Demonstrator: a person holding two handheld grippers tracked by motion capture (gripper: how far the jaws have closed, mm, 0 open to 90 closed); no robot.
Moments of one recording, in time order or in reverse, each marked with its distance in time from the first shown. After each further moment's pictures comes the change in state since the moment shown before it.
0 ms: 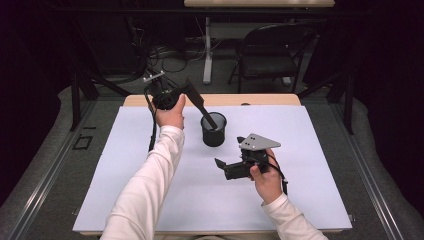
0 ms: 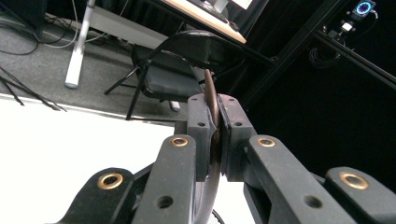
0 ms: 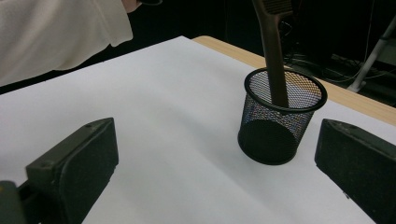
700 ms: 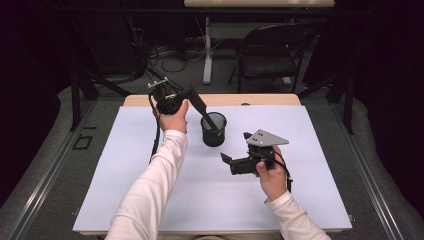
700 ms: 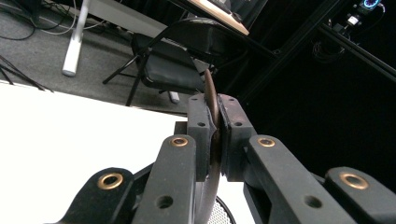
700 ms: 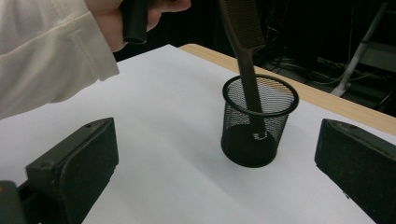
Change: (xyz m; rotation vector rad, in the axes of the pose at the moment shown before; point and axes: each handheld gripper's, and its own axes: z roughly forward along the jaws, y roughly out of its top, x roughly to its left) left arm 0.009 -0.017 0.011 0.029 0.001 -0.024; right arm -0.014 0.004 -0.010 -0.031 -0.043 0.026
